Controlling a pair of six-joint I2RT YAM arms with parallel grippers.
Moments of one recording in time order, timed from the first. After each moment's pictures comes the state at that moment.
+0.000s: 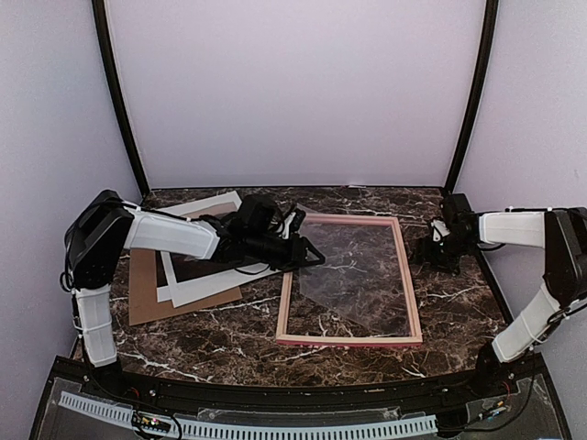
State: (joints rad) left arm -0.80 1.96 1.25 0.12 0.52 -0.74; right arm 0.14 1.54 0.87 -0.45 -0.18 0.32
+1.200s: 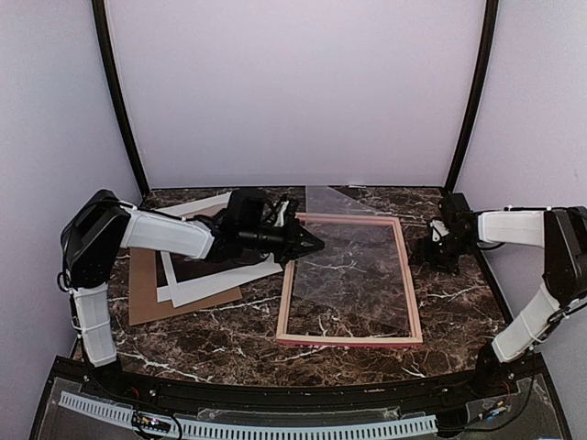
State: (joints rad) left arm -0.77 1.95 1.22 0.35 0.61 -1.02; right arm 0.16 1.55 0.88 -0.47 -0.16 0.32
